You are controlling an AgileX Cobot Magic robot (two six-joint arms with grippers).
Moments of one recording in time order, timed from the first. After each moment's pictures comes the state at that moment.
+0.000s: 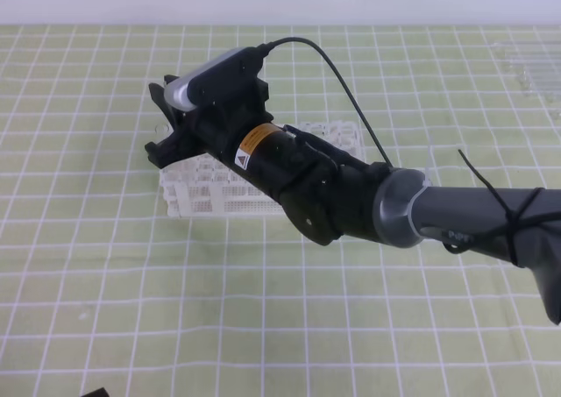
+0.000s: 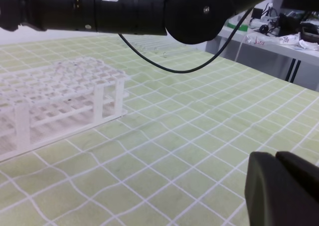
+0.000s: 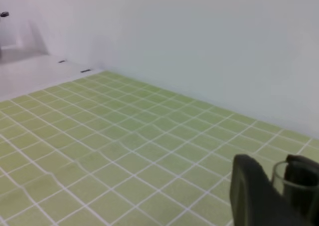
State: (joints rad) left arm -0.98 0.02 0.01 0.23 0.13 -0.30; right arm 0.79 2.11 -1.49 -0.09 -0.56 0.13
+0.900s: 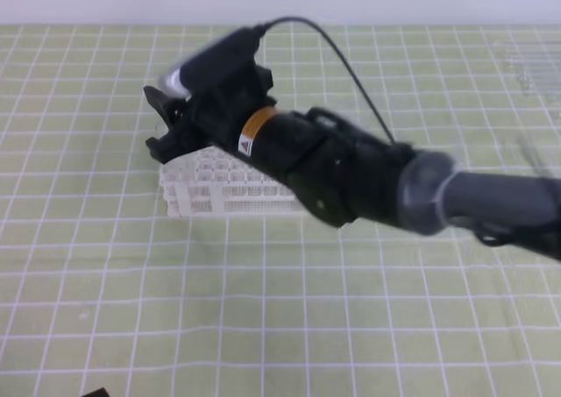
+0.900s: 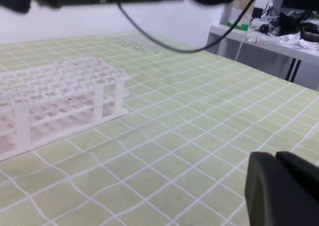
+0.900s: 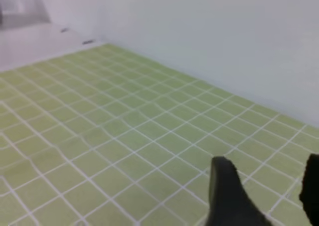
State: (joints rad) left arm -0.99 0.02 0.00 0.23 0.14 -0.30; right arm 0.79 2.00 -1.46 -0.13 -0.39 0.13
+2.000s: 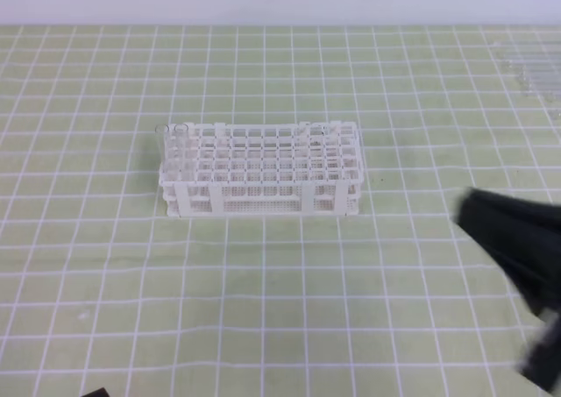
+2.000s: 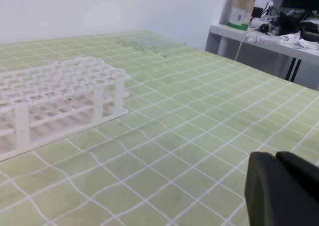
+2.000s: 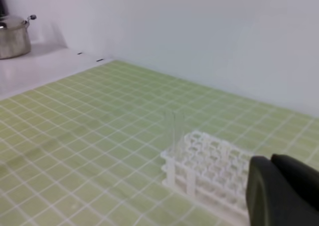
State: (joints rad) left arm -0.98 0.02 0.01 0.23 0.14 -0.30; right arm 0.79 0.74 -0.55 -0.07 -0.05 0.13
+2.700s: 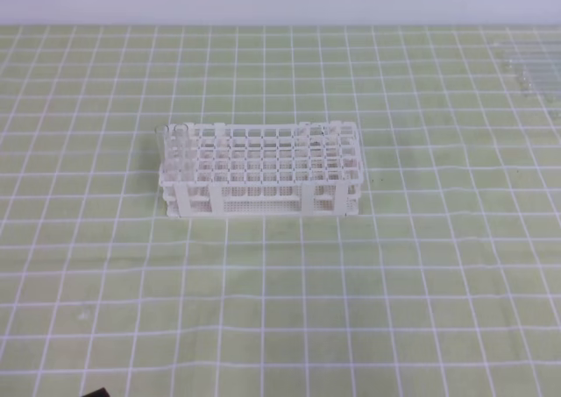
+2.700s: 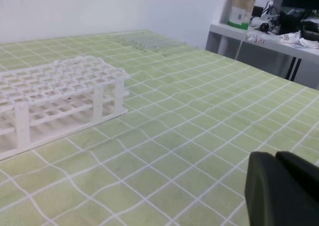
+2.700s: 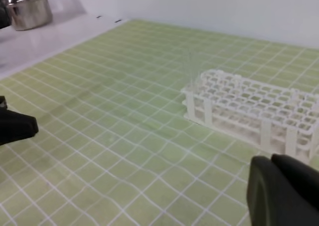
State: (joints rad) left arm -0.99 0.02 0.00 0.23 0.15 -0.30; right arm 0.79 0.23 -0.48 0.03 0.47 0.10
